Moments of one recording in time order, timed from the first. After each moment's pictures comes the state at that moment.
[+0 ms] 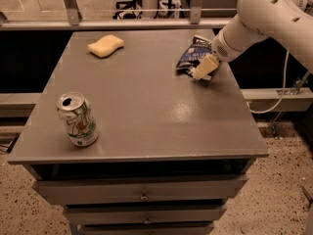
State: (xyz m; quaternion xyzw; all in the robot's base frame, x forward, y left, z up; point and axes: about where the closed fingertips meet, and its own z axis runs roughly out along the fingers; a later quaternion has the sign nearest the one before) arm 0.707 -0.191 0.856 -0.40 0.86 0.00 0.30
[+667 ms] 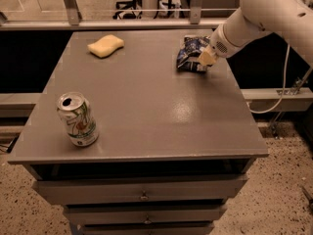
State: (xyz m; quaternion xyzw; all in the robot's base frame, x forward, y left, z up) arm 0.706 -0.176 0.873 -0.42 0.85 0.02 0.32
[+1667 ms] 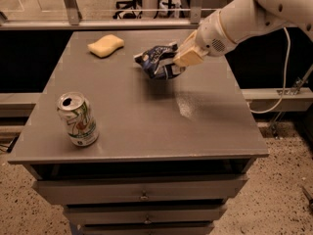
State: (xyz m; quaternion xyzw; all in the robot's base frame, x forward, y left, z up) arm 0.621 -0.083 0.928 -0.57 0.72 0.15 0.37
